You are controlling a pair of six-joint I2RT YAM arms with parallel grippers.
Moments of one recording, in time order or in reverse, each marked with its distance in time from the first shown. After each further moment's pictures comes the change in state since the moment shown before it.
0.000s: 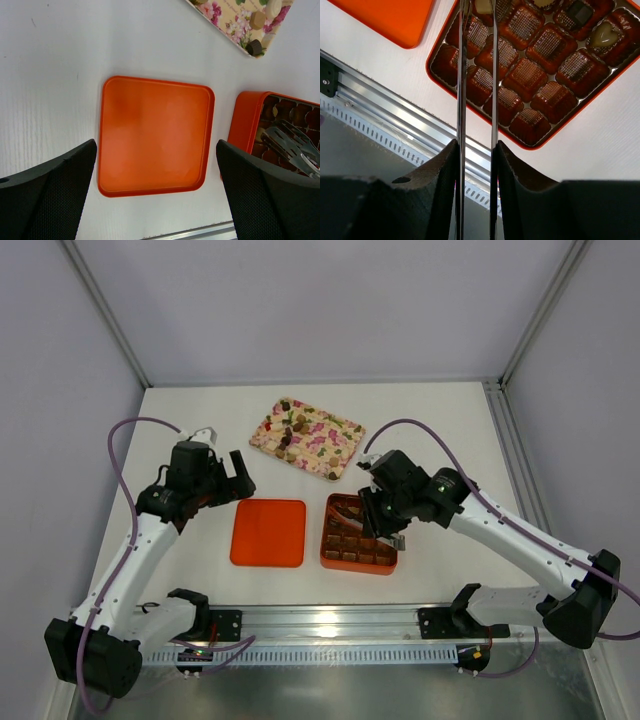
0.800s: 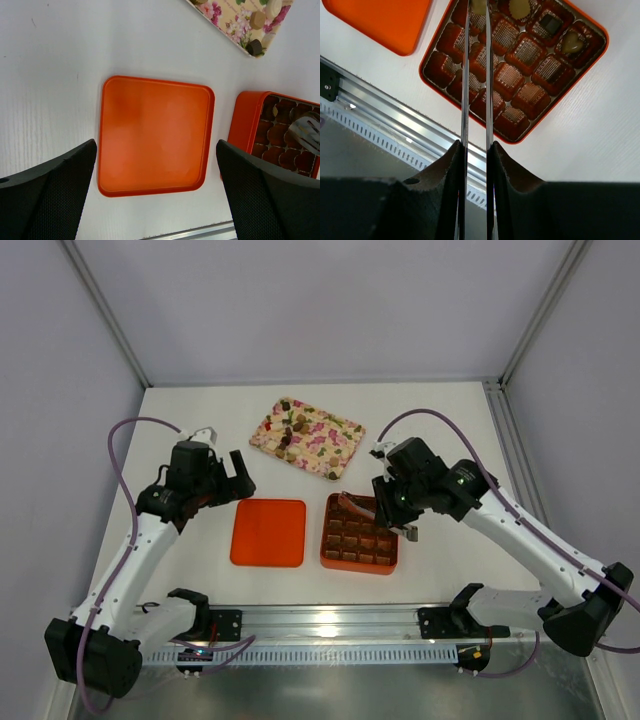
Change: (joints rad) left arm 0.000 0.000 0.000 0.000 0.000 0.000; right arm -0.101 -0.018 0.092 -0.079 -0.013 -0.092
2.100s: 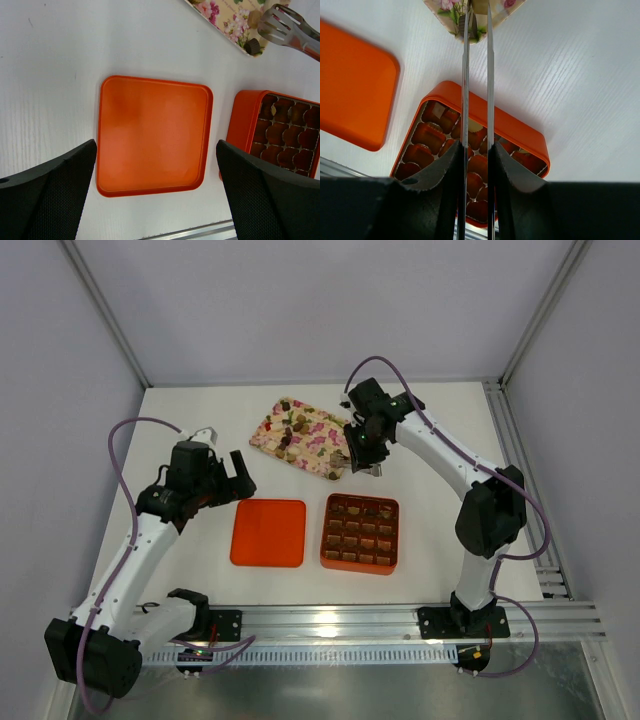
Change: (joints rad) left arm 0.000 0.000 0.000 0.000 0.010 0.000; right arm -0.168 0.659 0.480 0.029 0.018 -0.144
